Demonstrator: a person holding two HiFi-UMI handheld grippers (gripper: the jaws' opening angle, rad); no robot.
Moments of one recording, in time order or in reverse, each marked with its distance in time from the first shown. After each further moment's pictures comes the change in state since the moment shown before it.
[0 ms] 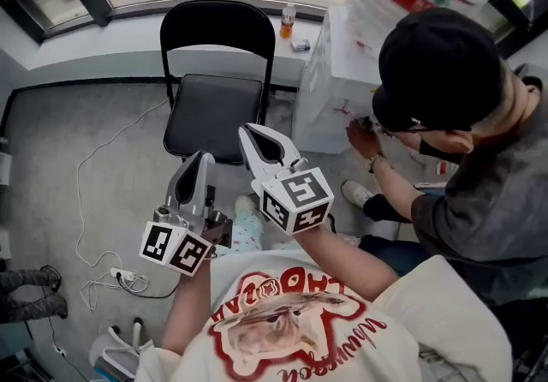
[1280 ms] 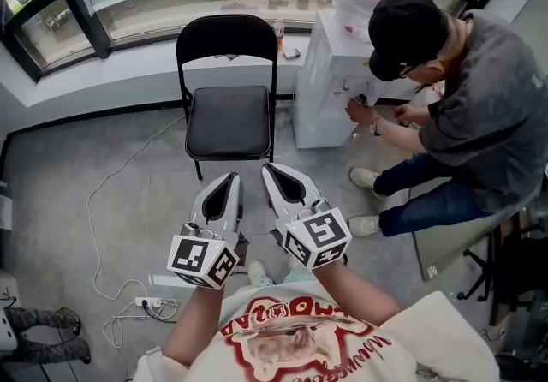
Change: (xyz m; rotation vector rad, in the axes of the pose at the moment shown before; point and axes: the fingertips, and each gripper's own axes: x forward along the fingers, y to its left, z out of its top) left arm -0.180 -0.007 0.016 0.143 0.154 -0.173; right arm -0.099 0.190 -0.055 -0.073 -0.090 -0.192
